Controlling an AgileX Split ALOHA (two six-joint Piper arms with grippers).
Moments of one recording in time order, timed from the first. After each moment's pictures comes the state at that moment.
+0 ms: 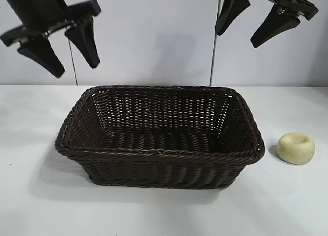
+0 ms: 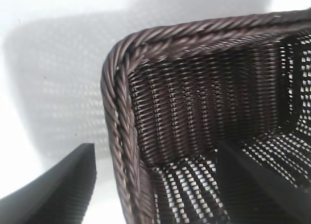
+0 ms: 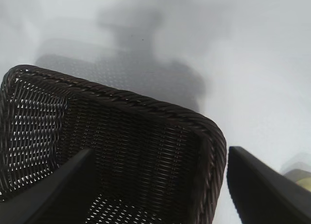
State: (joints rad) left arm -0.27 1.87 -1.60 -0.36 1.12 0.10; right arm 0.17 1.78 -1.58 0.35 0.98 -0.12
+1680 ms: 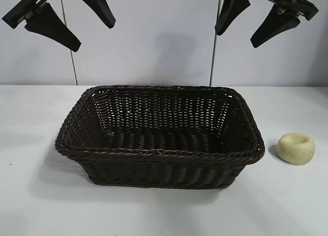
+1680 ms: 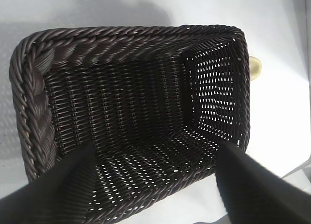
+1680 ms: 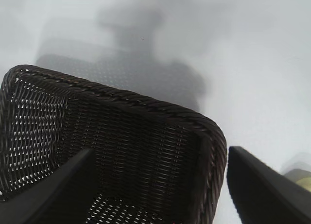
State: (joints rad) left arm -0.27 1.77 -1.53 -0.60 1.07 0.10; right arm 0.17 1.78 -1.58 0.35 0.98 -0.12
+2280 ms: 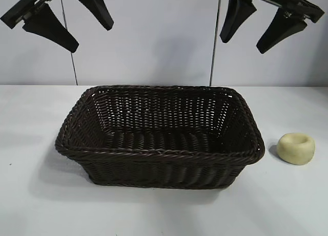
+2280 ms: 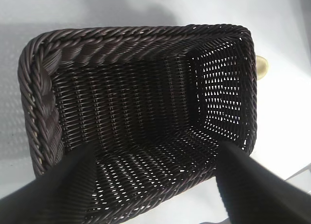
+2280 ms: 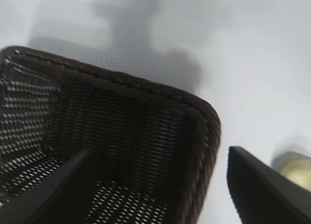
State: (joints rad) left arm -0.27 1.77 -1.53 -0.58 1.07 0.10; right arm 0.17 1.78 -1.58 0.26 1.06 -0.12
